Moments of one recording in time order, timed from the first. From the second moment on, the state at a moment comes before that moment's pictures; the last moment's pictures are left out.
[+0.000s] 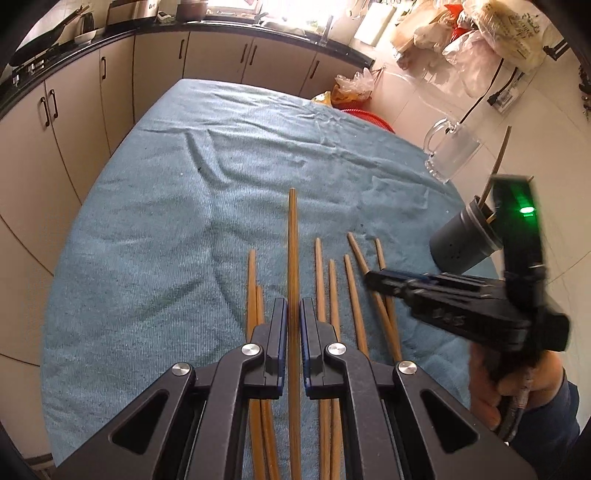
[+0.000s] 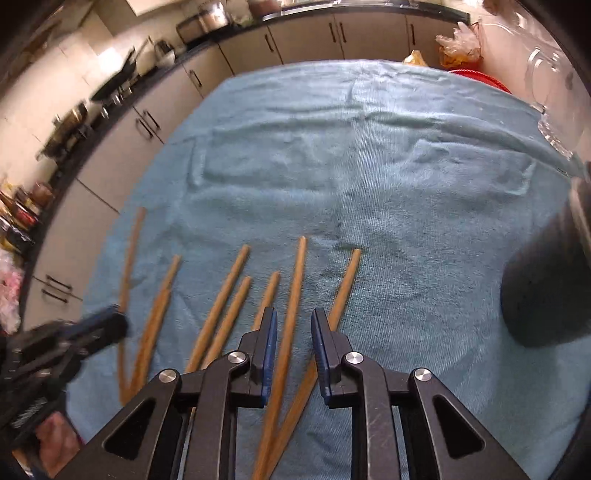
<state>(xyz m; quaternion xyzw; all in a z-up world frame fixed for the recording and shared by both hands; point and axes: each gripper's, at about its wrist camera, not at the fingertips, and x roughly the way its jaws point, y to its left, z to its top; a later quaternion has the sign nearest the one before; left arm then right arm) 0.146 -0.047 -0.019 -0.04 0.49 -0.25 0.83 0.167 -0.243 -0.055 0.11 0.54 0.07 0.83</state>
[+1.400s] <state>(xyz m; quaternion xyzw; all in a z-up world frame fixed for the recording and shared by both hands) 0.059 -0.058 0.081 -0.02 0.35 -0.30 0.89 -0.021 -0.278 0.087 0.18 0.23 0.07 0.95</state>
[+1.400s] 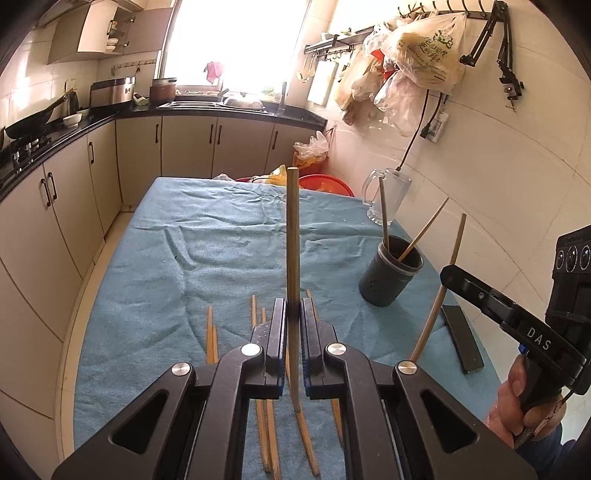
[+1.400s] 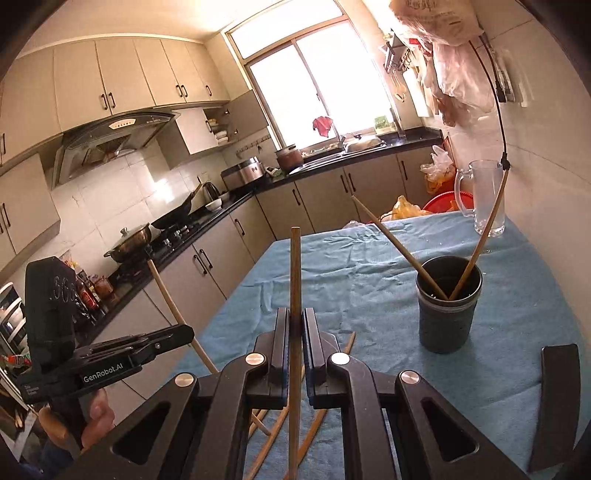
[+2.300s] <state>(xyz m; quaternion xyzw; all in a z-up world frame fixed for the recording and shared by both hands) 0.055 -0.138 0.159 -0.01 0.29 -0.38 0.88 -0.077 -0.383 0.146 0.22 0.06 -0.08 0.97</state>
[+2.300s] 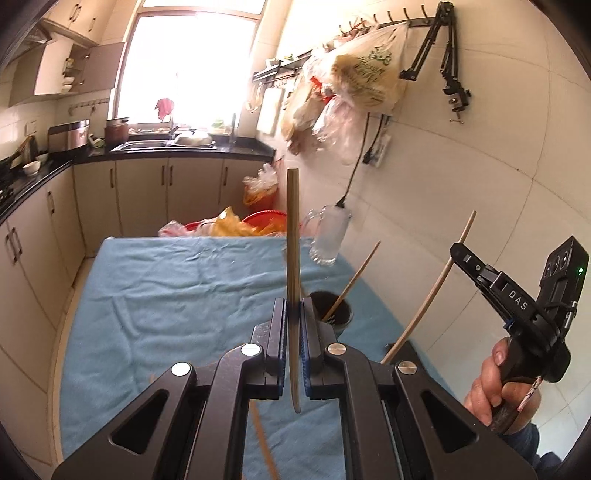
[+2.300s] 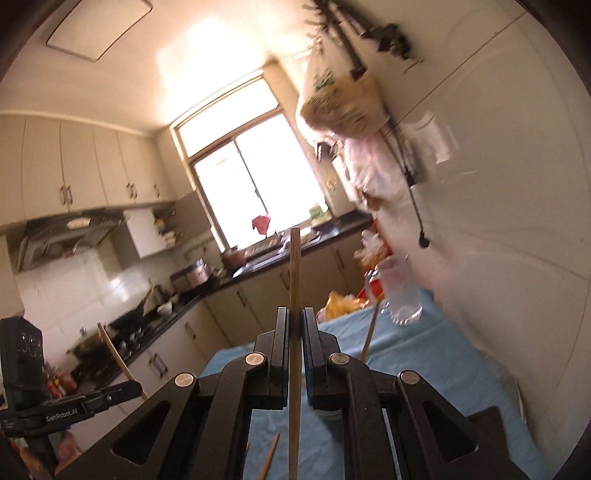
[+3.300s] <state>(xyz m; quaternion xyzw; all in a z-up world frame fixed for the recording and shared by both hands) 0.152 -0.268 0.130 -0.03 0.32 -0.39 0.86 0.016 -0.480 0.110 0.31 0.09 -0.16 0.93</state>
